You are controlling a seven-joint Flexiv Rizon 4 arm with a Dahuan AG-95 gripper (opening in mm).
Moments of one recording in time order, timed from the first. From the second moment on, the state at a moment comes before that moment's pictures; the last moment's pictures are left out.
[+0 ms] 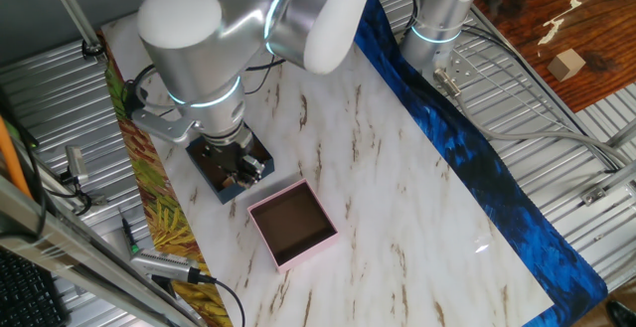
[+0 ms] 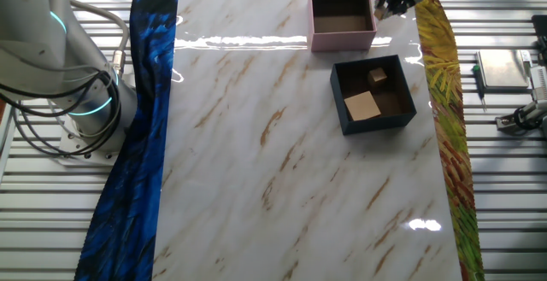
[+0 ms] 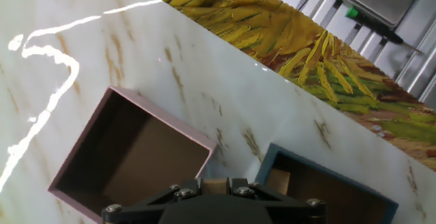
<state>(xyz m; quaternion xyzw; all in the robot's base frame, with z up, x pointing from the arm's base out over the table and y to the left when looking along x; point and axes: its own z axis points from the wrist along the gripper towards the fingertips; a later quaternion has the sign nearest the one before) 0.581 0.174 0.171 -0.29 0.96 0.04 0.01</state>
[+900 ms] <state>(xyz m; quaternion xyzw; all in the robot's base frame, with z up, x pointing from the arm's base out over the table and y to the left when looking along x) 0.565 0.236 0.170 -0.23 0.97 0.04 0.00</state>
